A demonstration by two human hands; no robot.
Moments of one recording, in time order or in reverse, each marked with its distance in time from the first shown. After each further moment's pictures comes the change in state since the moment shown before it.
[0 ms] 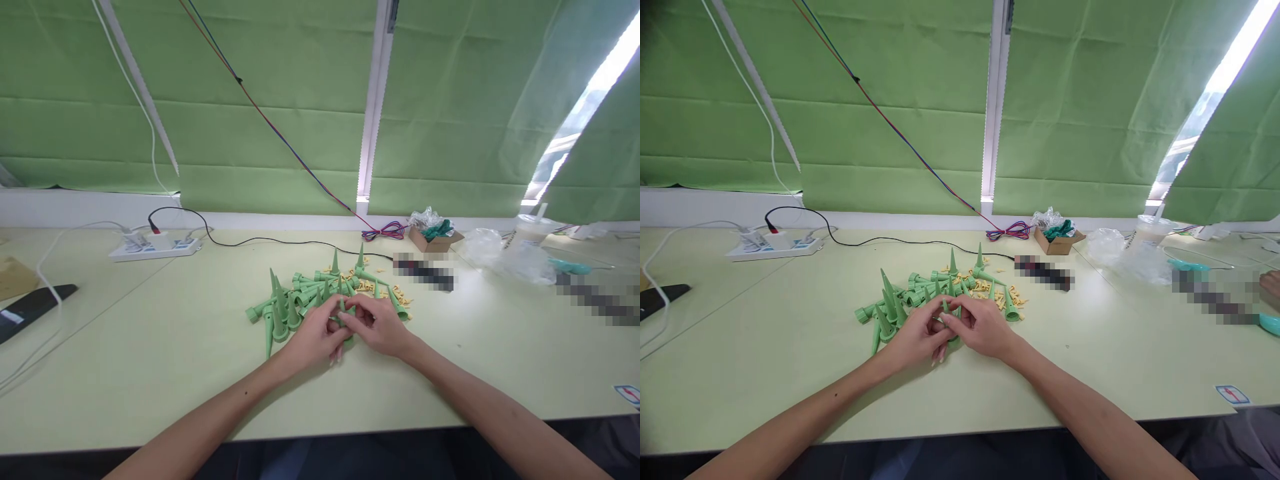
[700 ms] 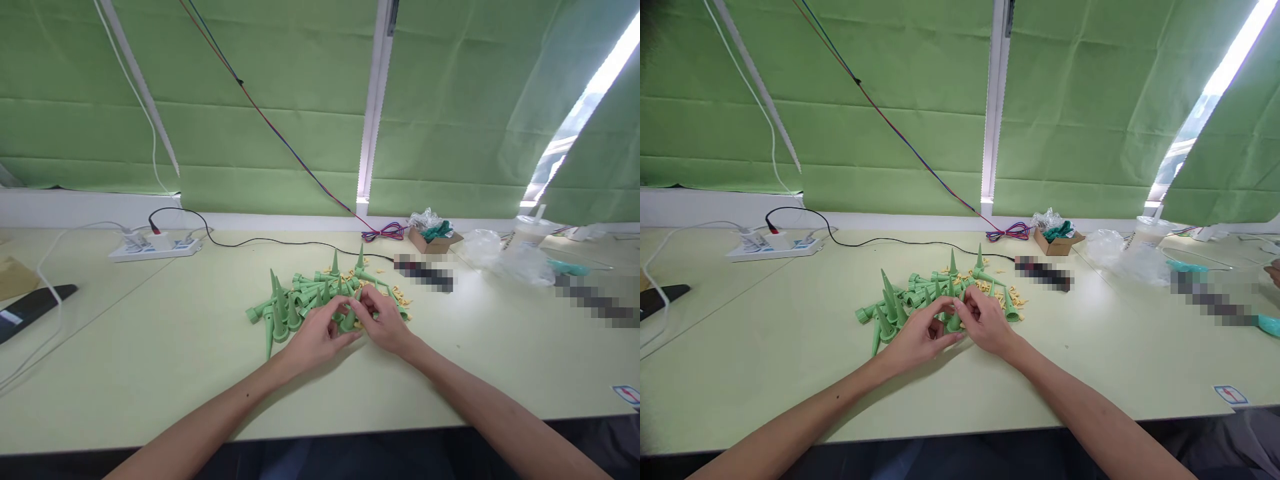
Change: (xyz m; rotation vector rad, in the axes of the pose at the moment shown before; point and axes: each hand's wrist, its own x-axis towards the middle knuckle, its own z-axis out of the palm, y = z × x) left_hand 0.001 0.000 0.001 0.279 0.077 0.080; right_hand 0.003 0.002 -0.002 0.084 0.069 0.114
